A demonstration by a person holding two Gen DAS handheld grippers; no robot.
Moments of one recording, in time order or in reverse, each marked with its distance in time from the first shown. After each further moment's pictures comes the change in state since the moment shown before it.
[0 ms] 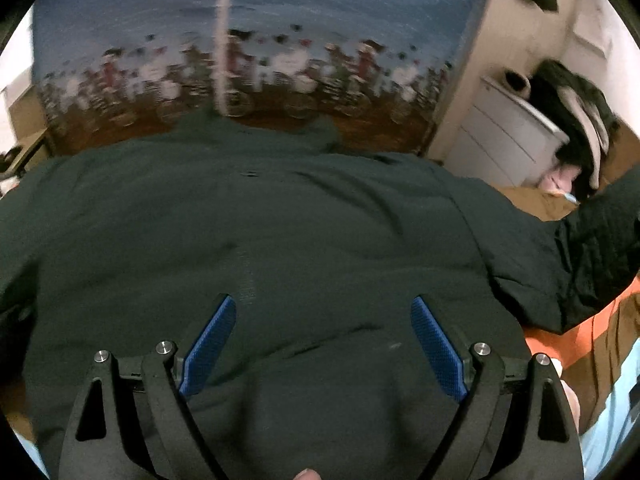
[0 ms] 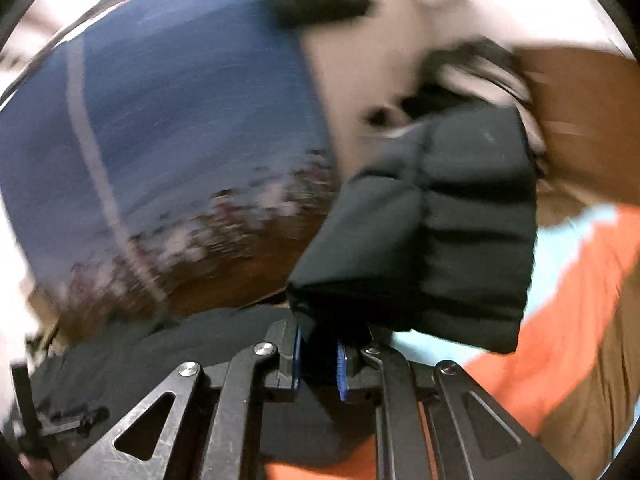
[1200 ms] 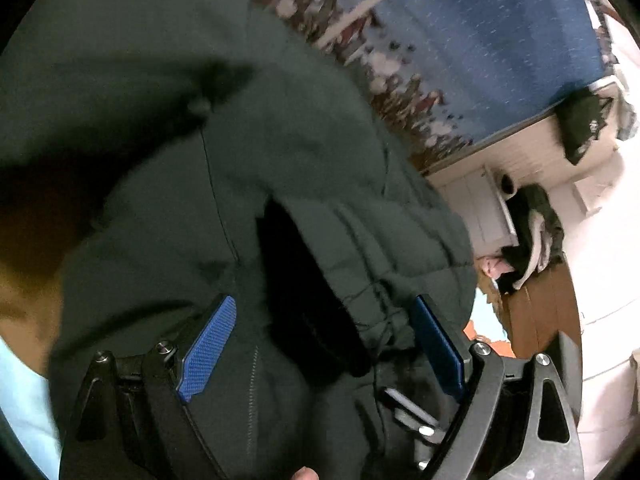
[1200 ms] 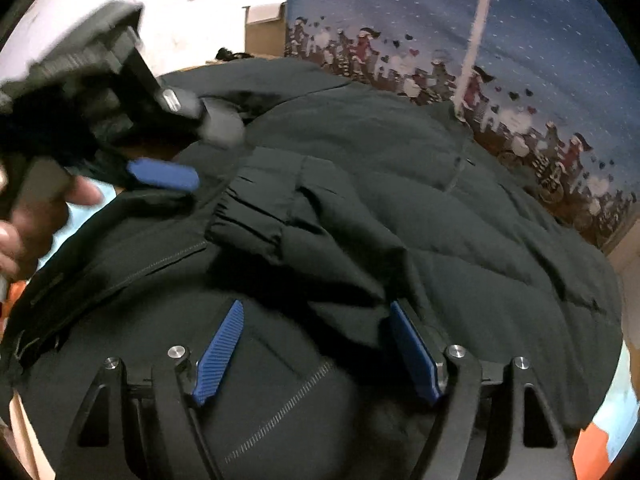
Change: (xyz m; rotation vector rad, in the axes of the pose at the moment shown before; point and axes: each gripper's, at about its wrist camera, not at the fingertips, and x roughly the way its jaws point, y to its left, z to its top) left arm -0.077 0.195 -0.055 -0.537 0.138 -0.371; right arm 0.032 0.302 -0.200 -0.762 0.455 0.546
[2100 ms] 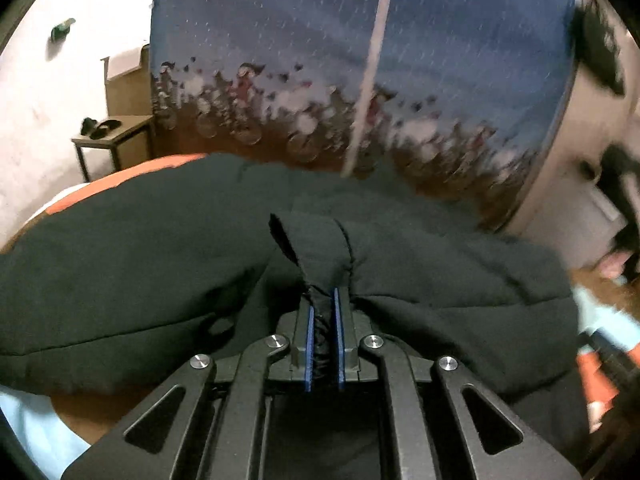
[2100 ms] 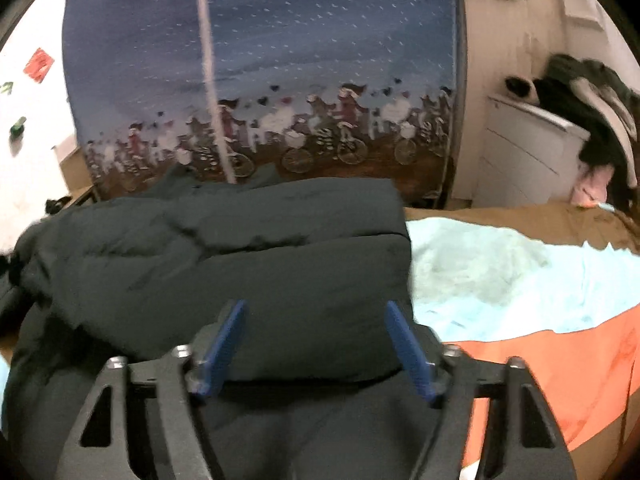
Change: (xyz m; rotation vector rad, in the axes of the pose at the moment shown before) left arm 0.026 -0.062 0.019 0.372 -0.376 0.516; right arm -0.050 -0.191 -0.043 0.606 -0.170 -0.389
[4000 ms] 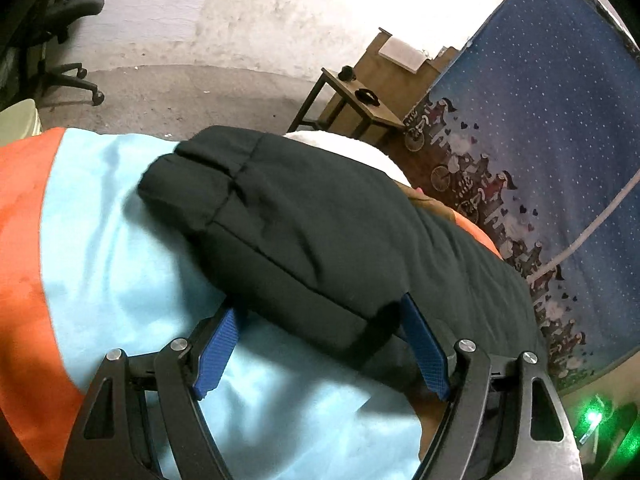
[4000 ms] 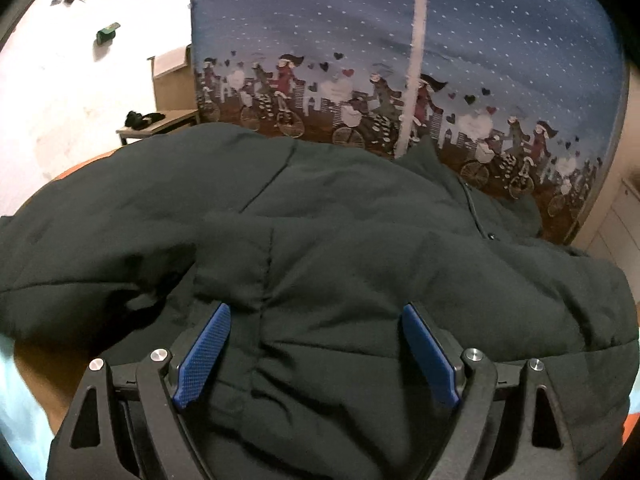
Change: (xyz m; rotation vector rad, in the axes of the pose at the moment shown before) left arm -0.171 0.336 -0.095 -0.801 -0.125 0.236; right arm 0.082 0.311 0.009 -0.338 0.043 0.195
